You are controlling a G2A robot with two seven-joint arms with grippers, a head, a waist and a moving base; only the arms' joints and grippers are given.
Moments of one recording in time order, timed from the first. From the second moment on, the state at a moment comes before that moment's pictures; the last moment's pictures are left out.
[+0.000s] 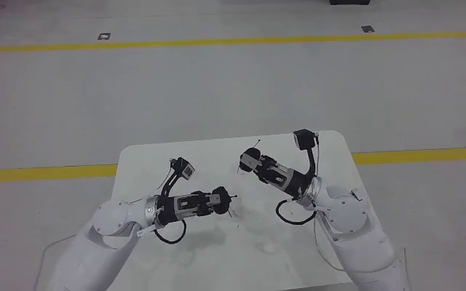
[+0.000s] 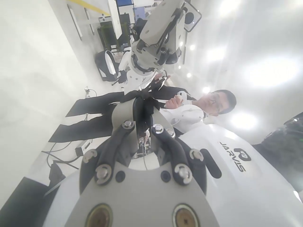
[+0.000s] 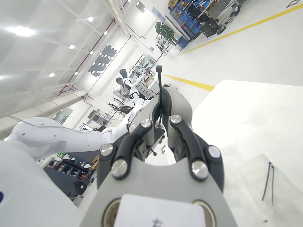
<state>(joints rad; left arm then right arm) 1.39 -1.01 -1.16 -1.82 -0.58 -0.14 -0.97 -1.45 -1.17 1.32 -1.96 -0.06 -0.34 0.63</state>
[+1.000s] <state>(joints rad) 1.39 -0.98 -1.24 -1.81 -0.75 0.04 -1.17 -1.46 -1.12 1.23 -2.00 -0.15 -0.34 0.47</state>
